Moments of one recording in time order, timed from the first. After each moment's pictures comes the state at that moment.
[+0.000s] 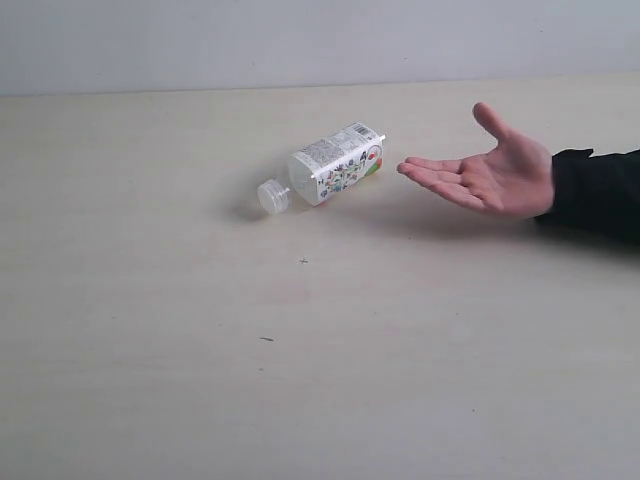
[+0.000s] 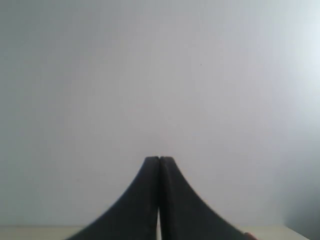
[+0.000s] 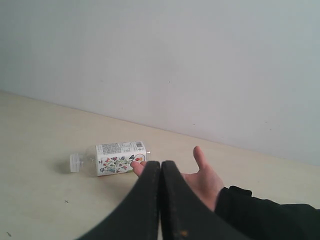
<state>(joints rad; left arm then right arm) -0.41 0.17 -0.01 -0.35 -0.45 0.14 0.25 0.00 -0.34 0.24 0.53 -0.28</state>
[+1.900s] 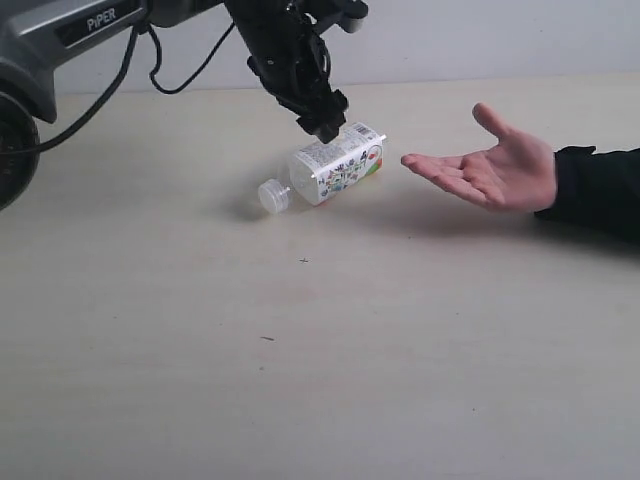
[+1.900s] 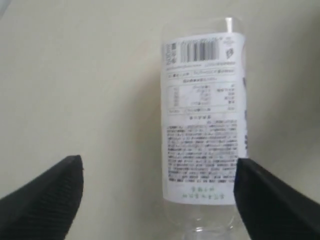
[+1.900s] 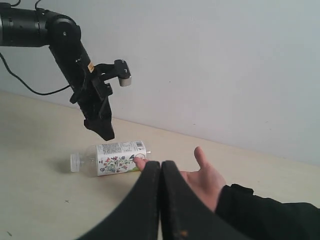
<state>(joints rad) -0.45 2.43 -2.28 -0.01 1.07 0.46 0.25 0.00 -0.34 0.24 0.53 -0.28</state>
